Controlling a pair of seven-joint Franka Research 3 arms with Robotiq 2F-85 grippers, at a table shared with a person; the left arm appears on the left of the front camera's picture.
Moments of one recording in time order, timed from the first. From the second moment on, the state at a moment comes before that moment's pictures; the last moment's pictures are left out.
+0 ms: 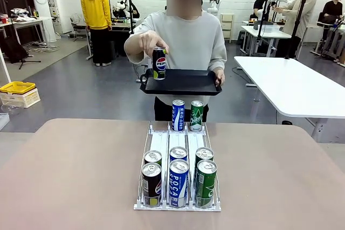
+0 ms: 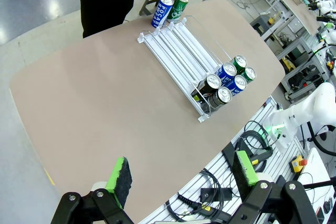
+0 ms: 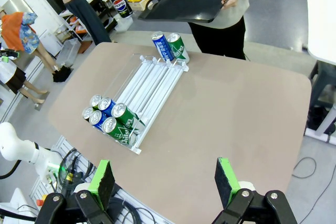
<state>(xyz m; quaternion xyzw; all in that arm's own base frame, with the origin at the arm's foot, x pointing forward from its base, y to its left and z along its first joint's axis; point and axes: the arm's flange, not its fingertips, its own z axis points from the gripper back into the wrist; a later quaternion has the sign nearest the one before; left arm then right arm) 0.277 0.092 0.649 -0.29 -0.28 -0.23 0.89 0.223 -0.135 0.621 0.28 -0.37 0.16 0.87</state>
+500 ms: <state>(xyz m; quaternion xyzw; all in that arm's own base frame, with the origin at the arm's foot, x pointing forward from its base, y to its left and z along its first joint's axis) 0.277 0.092 0.649 -0.29 -0.28 -0.23 0.89 0.223 -0.135 0.621 0.28 -0.37 0.16 0.87</state>
